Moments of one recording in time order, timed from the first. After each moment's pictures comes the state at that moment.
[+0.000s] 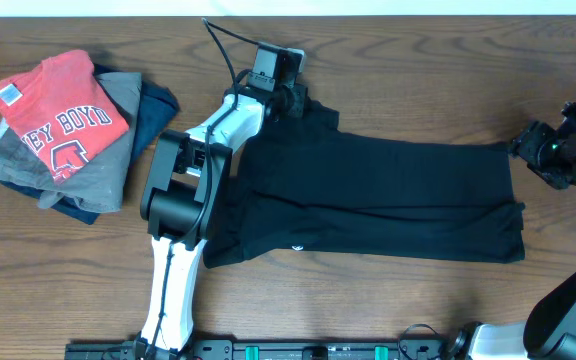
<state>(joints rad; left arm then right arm) -0.34 2.34 1.67 -0.21 0.25 -0.18 -0.43 1.60 1.21 -0.75 -0.19 0.27</state>
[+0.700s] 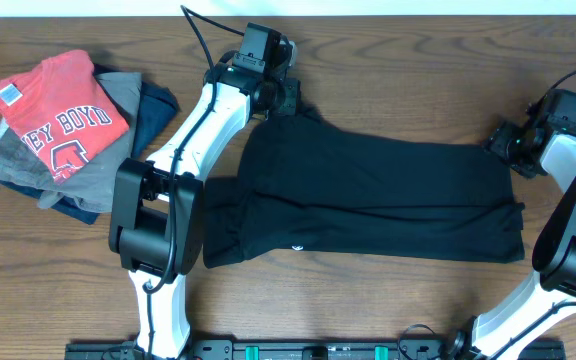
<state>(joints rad) -0.34 2.09 1.68 -0.61 0.25 -0.22 -0.37 1.97 1.20 -0.36 -0.11 0.27</state>
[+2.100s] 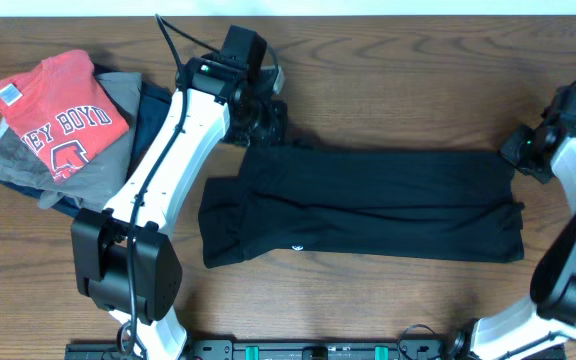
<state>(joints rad) -0.34 1.87 1.68 -1.14 0.33 -0.25 -0.37 1.78 1.20 -0.60 0.00 0.33</state>
